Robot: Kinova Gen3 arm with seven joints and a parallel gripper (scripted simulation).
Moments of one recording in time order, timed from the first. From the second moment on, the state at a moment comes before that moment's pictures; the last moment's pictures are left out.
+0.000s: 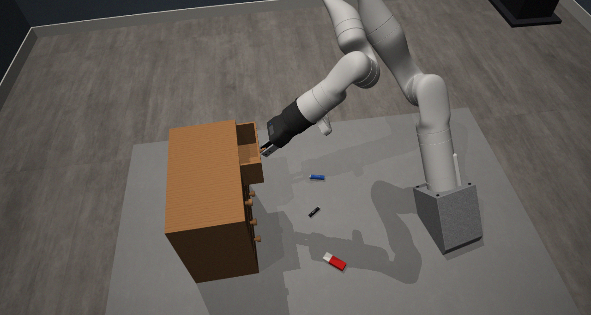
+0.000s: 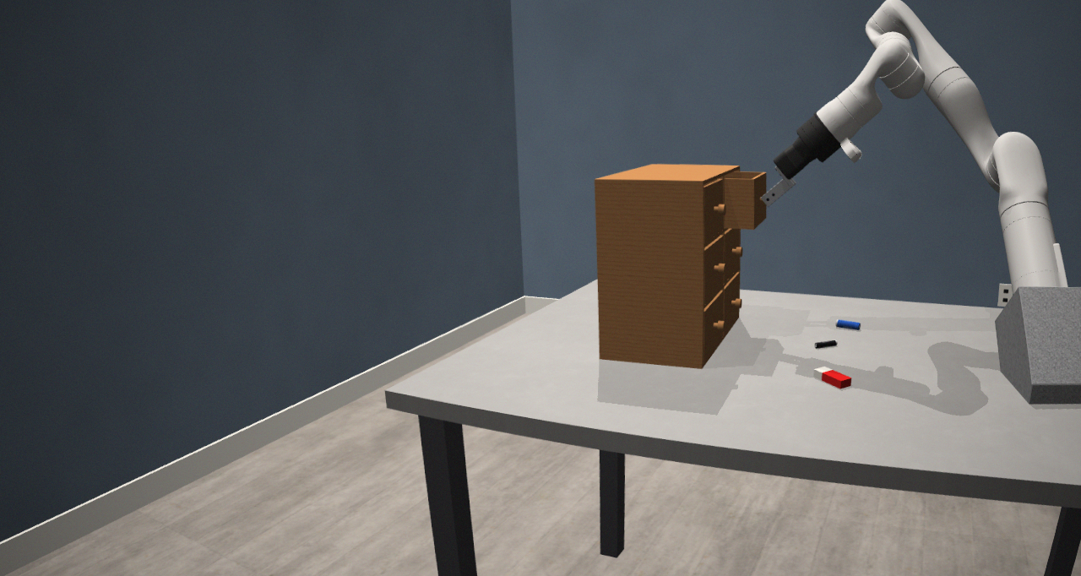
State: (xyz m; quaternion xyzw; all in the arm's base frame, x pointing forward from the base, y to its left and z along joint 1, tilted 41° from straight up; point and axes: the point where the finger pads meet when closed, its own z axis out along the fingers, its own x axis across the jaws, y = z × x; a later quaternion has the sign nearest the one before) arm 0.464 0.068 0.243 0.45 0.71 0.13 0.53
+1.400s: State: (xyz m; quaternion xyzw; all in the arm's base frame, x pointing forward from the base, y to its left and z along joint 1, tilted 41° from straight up) arm 0.448 0.066 0.241 0.45 0.71 0.13 0.53
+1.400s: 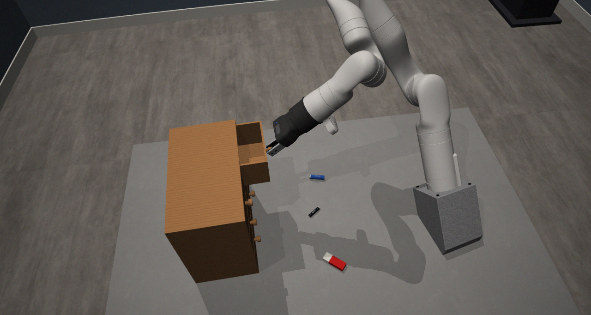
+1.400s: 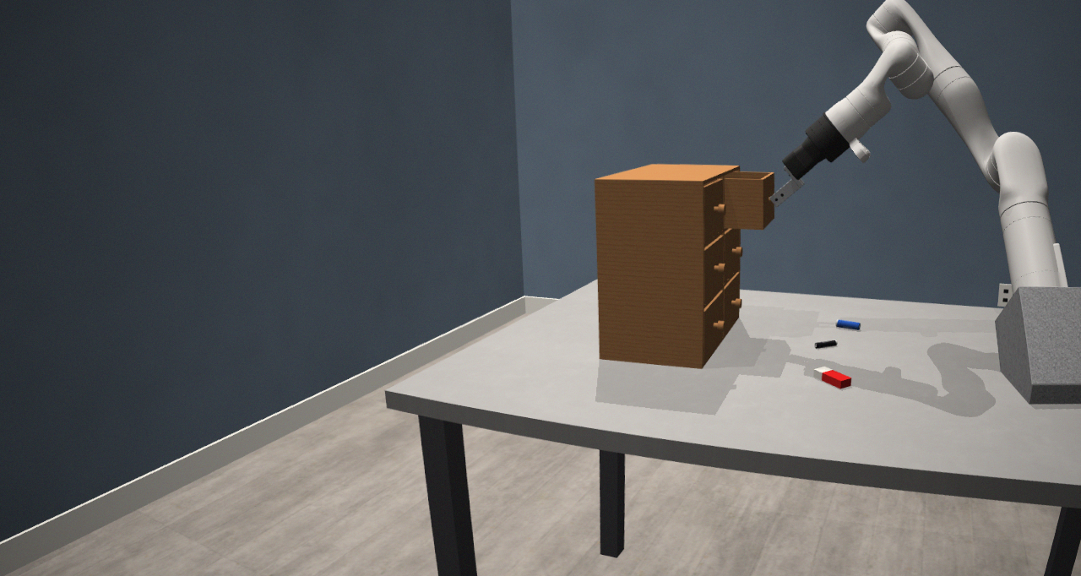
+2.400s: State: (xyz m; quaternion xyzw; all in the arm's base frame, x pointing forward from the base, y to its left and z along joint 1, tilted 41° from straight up) arm 0.423 0.058 0.237 0.45 0.70 0.12 0.53
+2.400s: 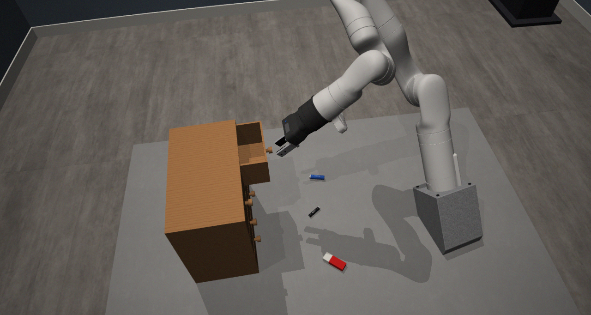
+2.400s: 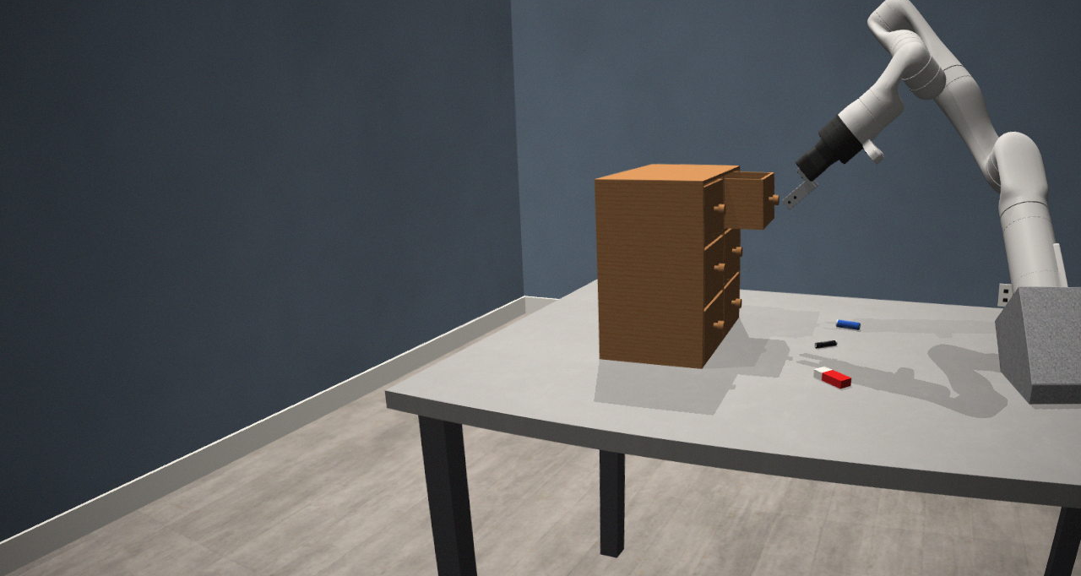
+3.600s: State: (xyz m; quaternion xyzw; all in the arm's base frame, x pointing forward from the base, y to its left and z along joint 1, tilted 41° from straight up) arm 0.347 0.062 0.243 0.46 0.71 0.11 0.52
